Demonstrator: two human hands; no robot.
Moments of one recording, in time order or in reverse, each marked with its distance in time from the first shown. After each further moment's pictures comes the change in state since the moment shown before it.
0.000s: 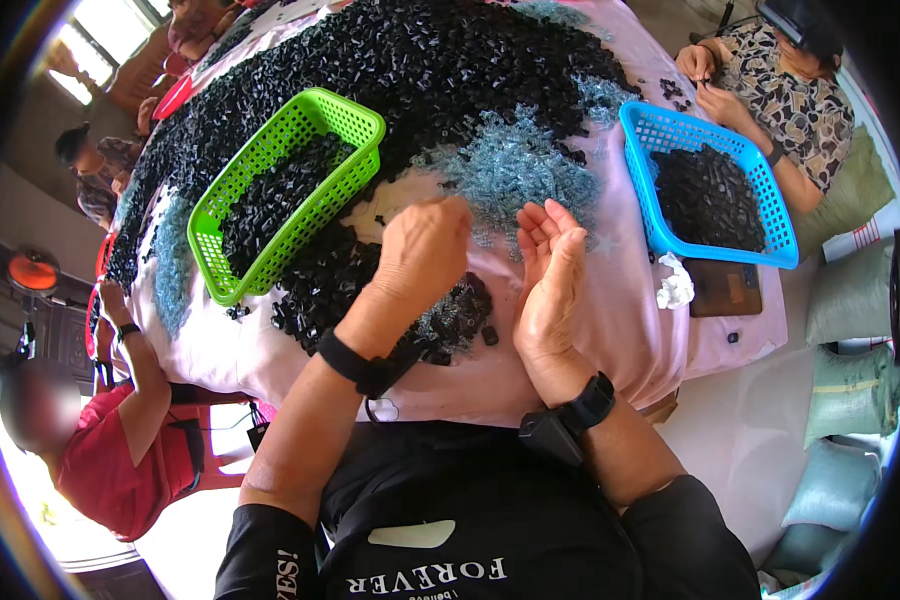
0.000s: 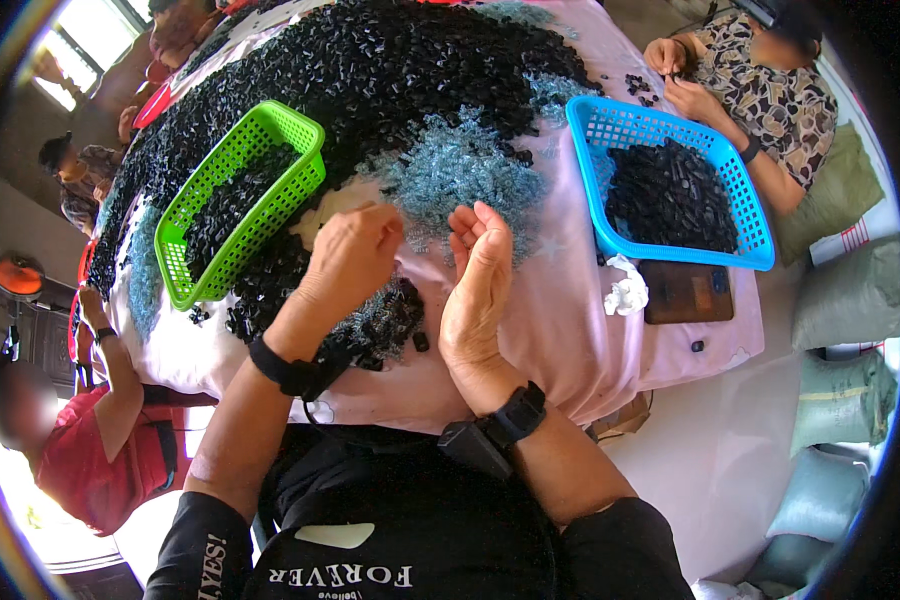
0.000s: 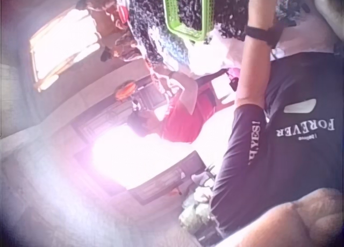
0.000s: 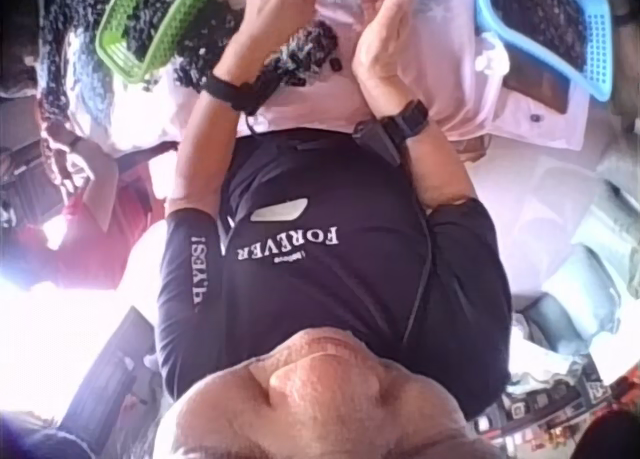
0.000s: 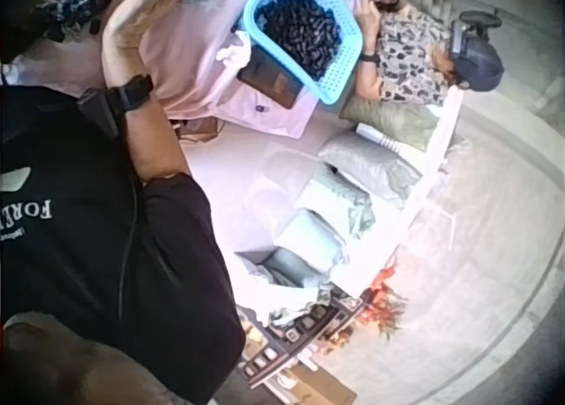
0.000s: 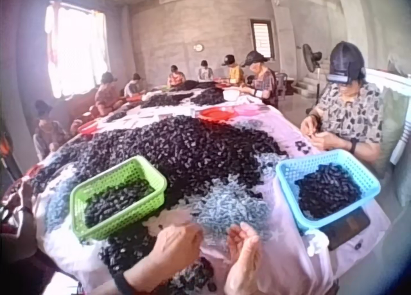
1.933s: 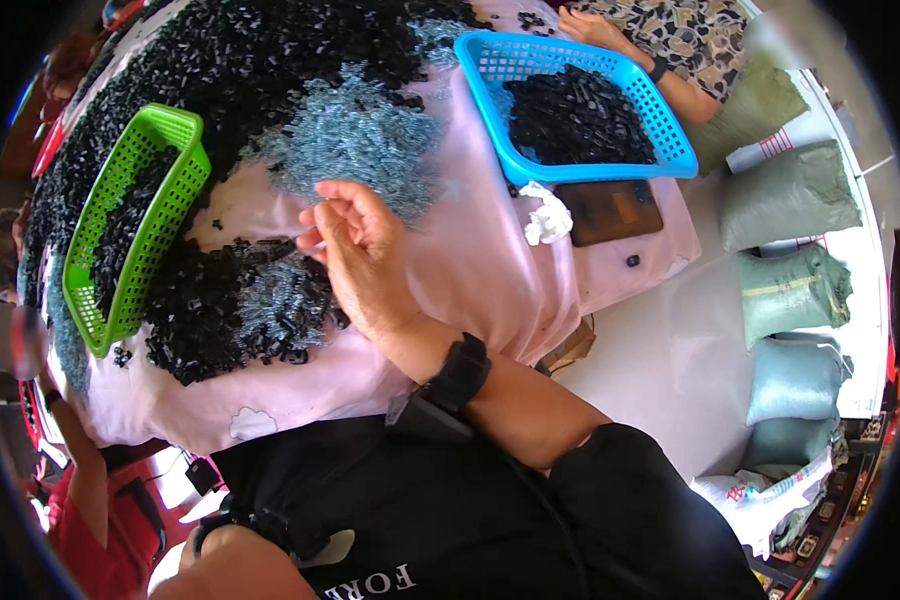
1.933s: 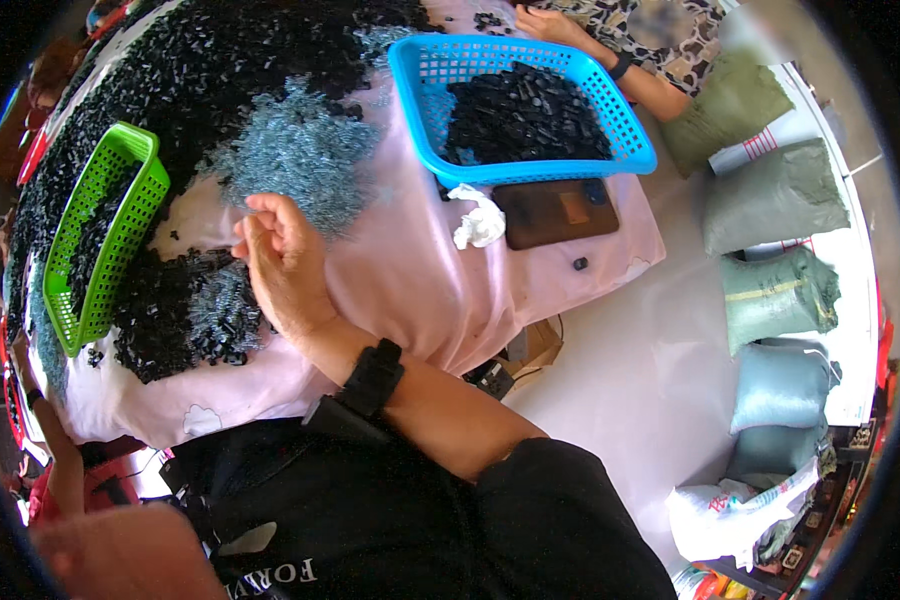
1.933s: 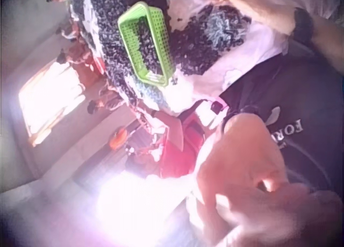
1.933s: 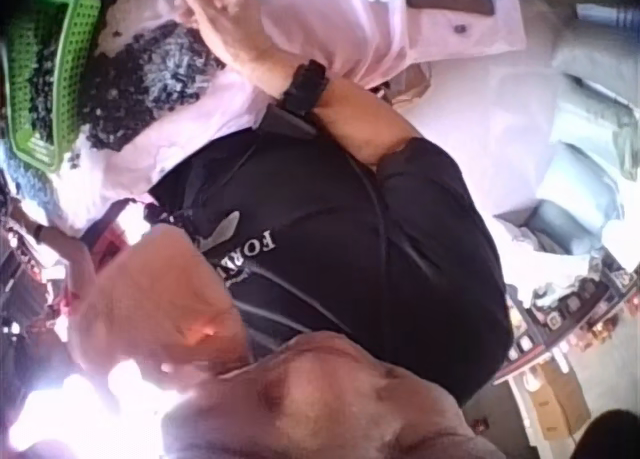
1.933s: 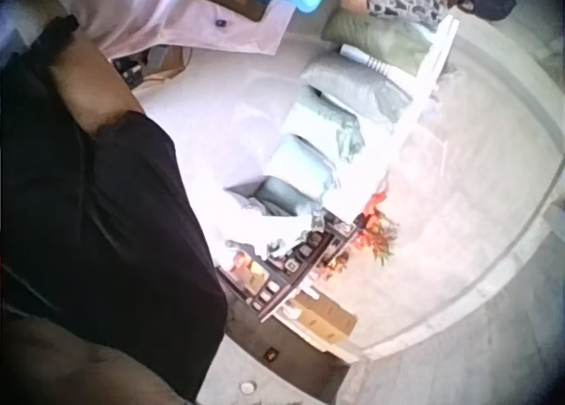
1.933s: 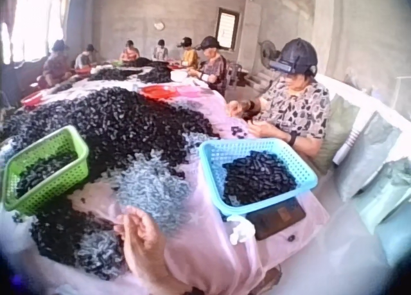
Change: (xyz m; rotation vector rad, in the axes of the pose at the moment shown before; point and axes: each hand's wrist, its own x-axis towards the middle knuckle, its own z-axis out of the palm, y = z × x) left_hand -0.114 0.130 -0.122 -0.225 0.505 0.487; right_hand -0.008 0.005 0.015 0.109 -0.167 0.170
